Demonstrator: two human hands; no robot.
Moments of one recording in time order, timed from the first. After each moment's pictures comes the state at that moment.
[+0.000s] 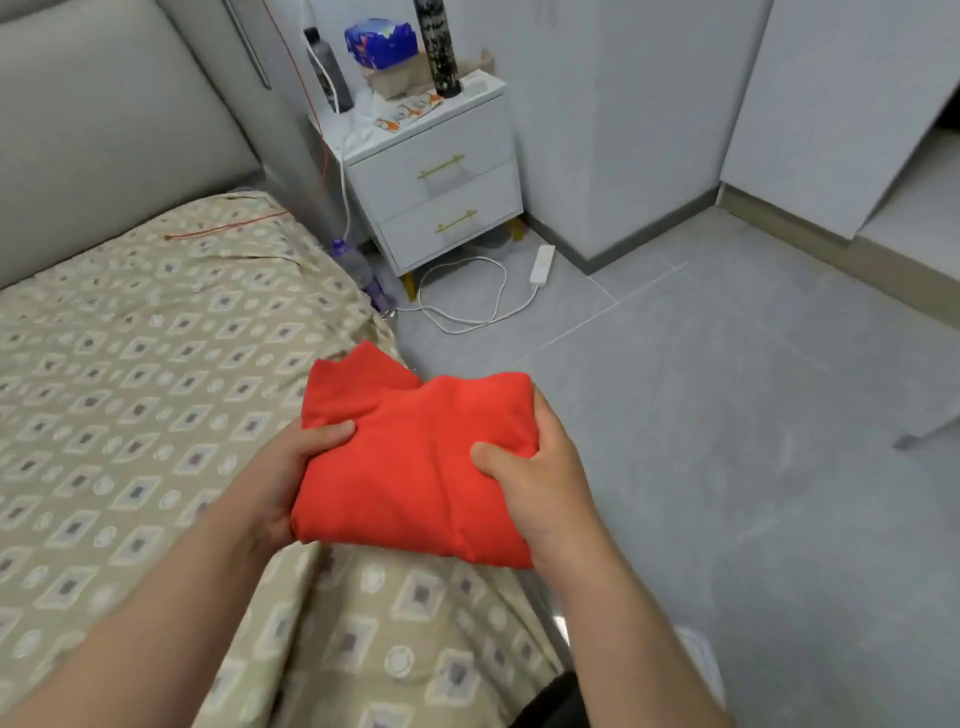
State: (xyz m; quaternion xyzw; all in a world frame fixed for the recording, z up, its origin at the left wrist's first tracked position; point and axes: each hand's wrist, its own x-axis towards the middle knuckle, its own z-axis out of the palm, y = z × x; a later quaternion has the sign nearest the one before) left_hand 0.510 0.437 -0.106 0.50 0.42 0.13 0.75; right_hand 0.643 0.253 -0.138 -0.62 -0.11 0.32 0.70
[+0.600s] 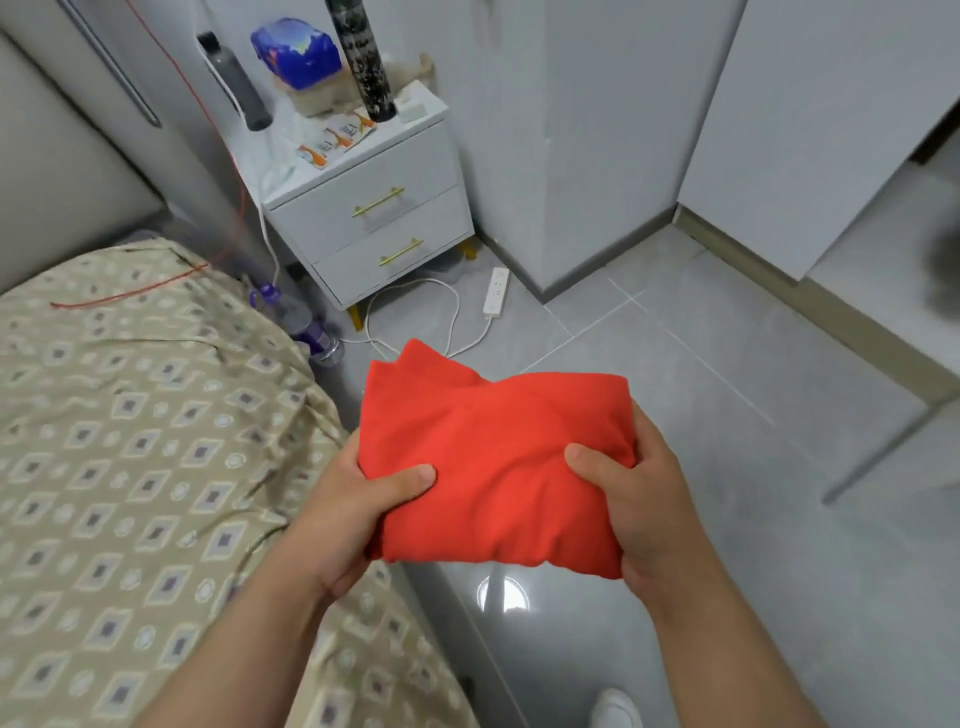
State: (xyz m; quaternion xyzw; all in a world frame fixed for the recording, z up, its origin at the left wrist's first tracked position) left_hand 0.717 0.439 -0.040 0.55 0.37 0.08 0.75; right_hand 0.860 0.247 -0.063 -0.63 -0.03 0.30 0.71
